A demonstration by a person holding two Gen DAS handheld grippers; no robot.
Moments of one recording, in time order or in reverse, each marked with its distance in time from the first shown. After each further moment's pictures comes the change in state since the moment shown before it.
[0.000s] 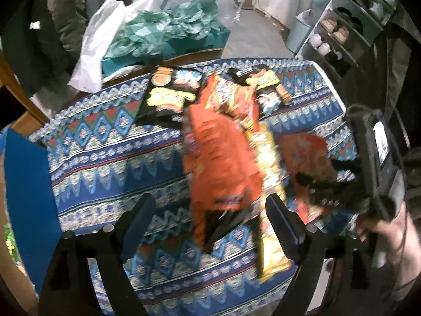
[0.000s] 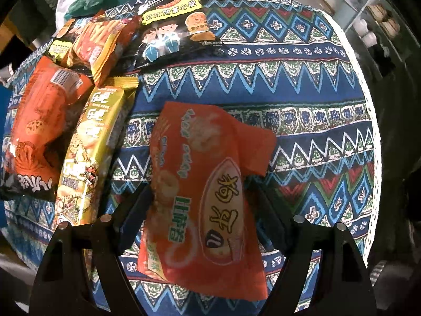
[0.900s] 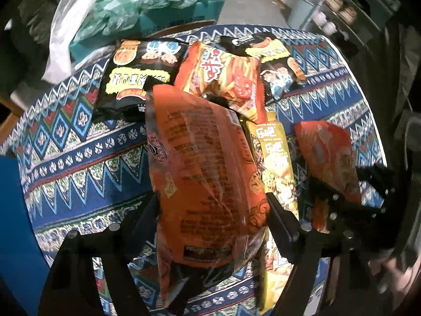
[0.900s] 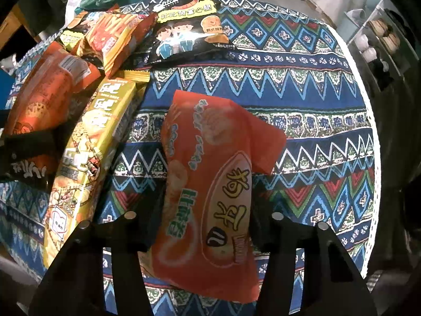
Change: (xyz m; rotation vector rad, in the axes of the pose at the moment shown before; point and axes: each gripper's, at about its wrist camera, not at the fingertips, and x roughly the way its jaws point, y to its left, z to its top) left arm 0.077 -0.017 0.019 0.047 0.108 0.021; right arm 0.005 0.015 -0.004 -0.054 -0.060 -0.030
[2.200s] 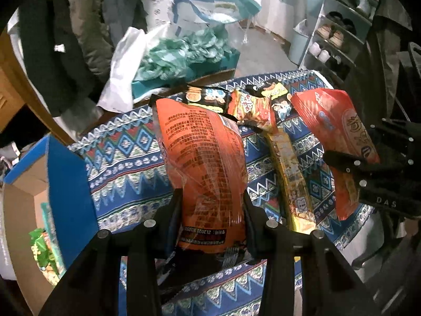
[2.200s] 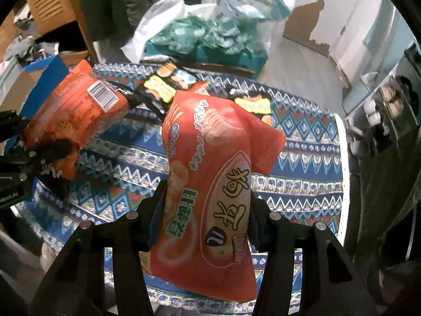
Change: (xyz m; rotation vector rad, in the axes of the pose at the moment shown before) left arm -0.121 0.048 -0.071 0.030 -0.253 0.096; right arm -0.119 0.094 0.016 -0.216 -0.188 0.014
